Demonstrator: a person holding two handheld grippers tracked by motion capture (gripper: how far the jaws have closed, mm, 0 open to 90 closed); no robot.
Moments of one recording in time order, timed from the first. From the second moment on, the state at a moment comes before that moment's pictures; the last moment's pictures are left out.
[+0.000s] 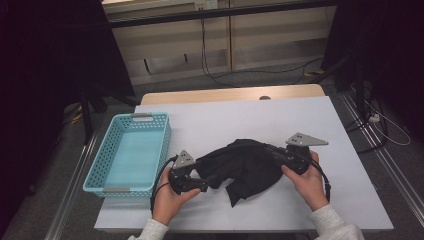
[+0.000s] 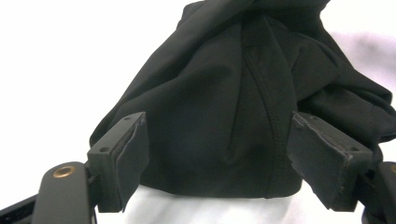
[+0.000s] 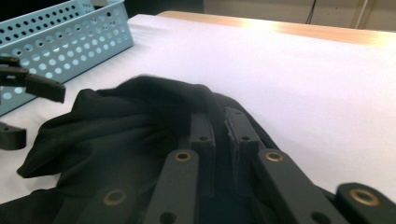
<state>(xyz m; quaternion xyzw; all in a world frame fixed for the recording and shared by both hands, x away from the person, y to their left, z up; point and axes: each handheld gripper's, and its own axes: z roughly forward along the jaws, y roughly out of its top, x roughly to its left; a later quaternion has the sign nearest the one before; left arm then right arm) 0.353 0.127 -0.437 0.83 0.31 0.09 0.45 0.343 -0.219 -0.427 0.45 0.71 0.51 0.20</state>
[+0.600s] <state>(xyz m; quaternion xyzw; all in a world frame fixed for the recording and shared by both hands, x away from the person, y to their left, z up) 0.352 0.111 -0.448 0.85 0.28 0.06 0.44 0.341 -0.243 -0.429 0.48 0.69 0.51 0.20</state>
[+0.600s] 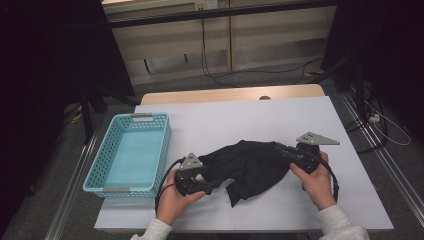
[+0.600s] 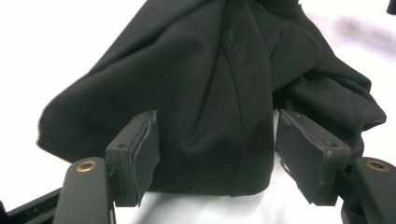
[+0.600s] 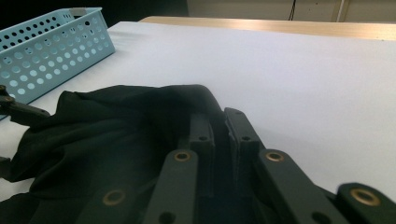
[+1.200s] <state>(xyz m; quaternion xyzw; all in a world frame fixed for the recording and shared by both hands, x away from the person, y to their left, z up) 0.367 0.112 -0.437 0.86 0.29 0.10 0.41 0.326 -0.274 -0.427 0.51 0.66 0.51 0.21</state>
